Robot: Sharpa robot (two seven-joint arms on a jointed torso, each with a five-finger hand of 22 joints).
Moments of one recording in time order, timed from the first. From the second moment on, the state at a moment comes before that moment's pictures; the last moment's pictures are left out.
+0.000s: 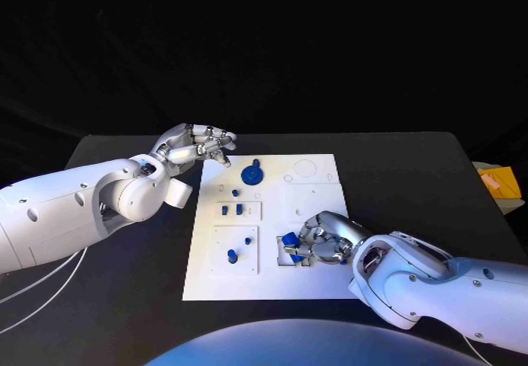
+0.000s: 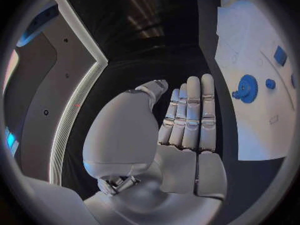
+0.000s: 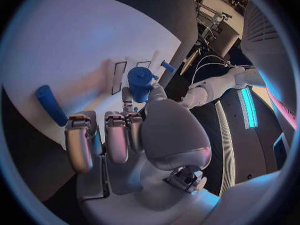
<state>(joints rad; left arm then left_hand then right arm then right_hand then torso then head) 1.16 -0.89 -0.05 1.47 -0.17 -0.10 0.37 1.40 -0.18 0.41 0.18 0.32 0.90 0.20 0.26 0.24 1.00 0.13 0.44 0.12 1.04 0.05 0.93 0.35 0.17 0.96 0.16 0.61 0.62 1.02 -0.93 -0.19 1.96 -1.30 -0.55 -0.49 1.28 0.07 -0.19 0.29 0.32 0.91 0.13 0.55 0.34 1.47 0.00 1.53 1.31 1.47 -0.06 1.57 1.31 0.01 1.47 0.04 1.57 1.31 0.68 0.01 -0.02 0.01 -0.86</state>
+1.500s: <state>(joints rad) 1.16 -0.90 -0.05 1.47 -0.17 -0.10 0.37 1.40 -0.18 0.41 0.18 0.32 0.90 0.20 0.26 0.24 1.00 0.13 0.44 0.12 1.04 0.05 0.93 0.35 0.17 0.96 0.16 0.61 0.62 1.01 -0.95 -0.19 1.98 -1.35 -0.50 -0.49 1.08 0.07 -0.31 0.29 0.10 0.96 0.06 0.62 0.40 1.46 -0.01 1.51 1.31 1.47 -0.07 1.57 1.31 0.01 1.47 0.04 1.57 1.31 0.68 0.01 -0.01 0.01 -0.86</state>
